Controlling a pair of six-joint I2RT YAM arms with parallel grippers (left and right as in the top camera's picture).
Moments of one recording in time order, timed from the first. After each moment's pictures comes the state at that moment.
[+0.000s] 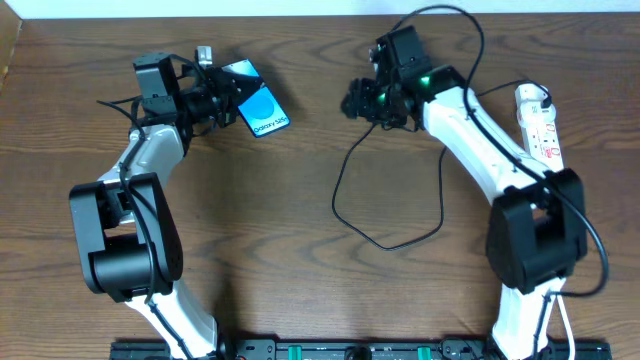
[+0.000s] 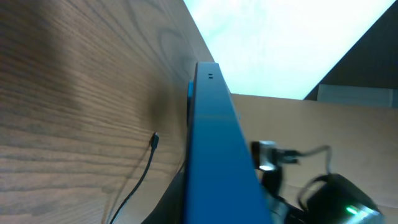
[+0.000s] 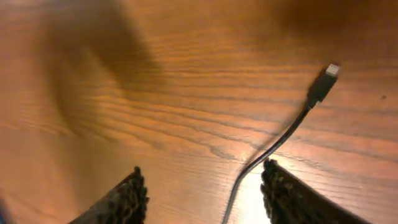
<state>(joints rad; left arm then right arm) 0.15 1.94 1.22 0.12 1.07 -0.98 0.41 2.06 1.68 -0.66 -0.30 0.61</state>
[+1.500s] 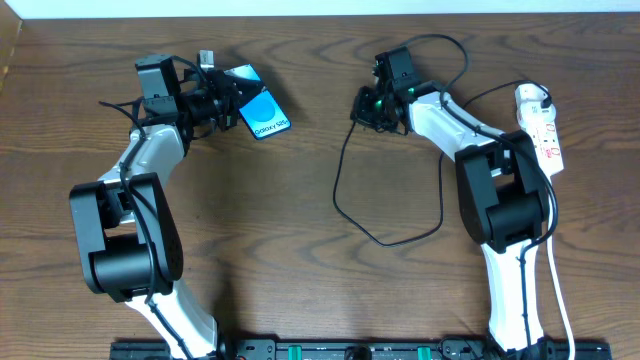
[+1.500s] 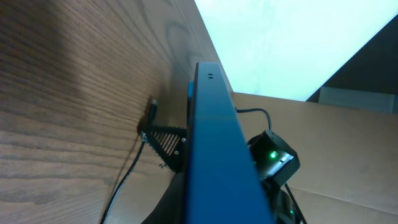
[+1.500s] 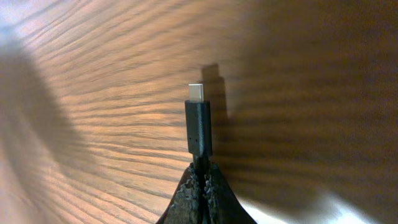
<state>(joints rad) 0.15 1.94 1.22 0.08 1.07 -0.98 0.36 2.33 1.68 -0.37 -0.38 0.65</state>
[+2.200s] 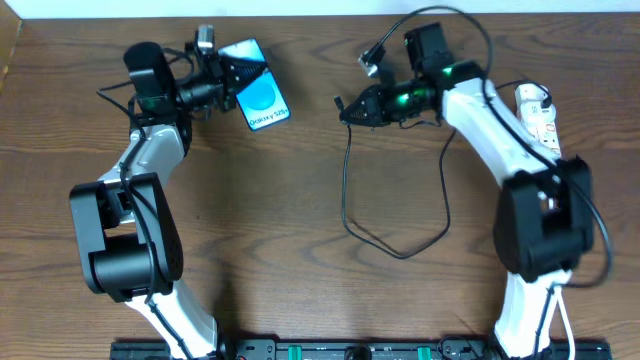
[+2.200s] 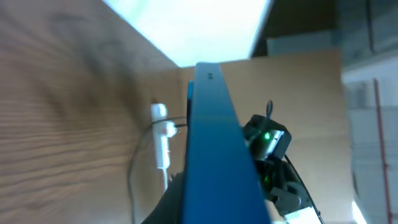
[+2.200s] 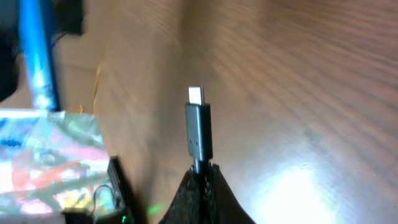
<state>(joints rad) 0.15 1.94 1.21 0.56 1.29 -1.23 0.31 2.05 1.68 -0.72 -0.91 0.12</state>
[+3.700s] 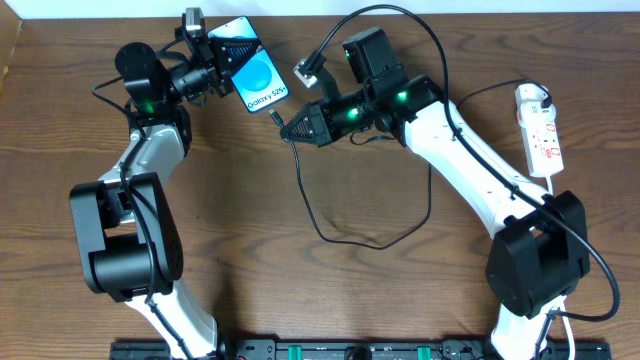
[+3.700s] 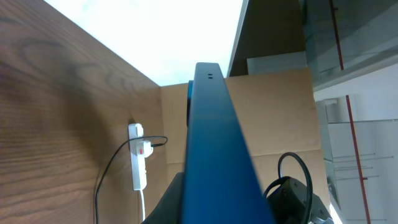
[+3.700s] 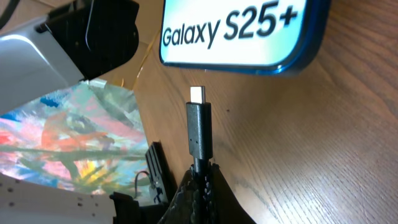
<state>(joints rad) 0.15 1.95 1.21 0.83 1.22 -1.51 0.54 1.95 1.68 -0.56 -0.93 0.29</state>
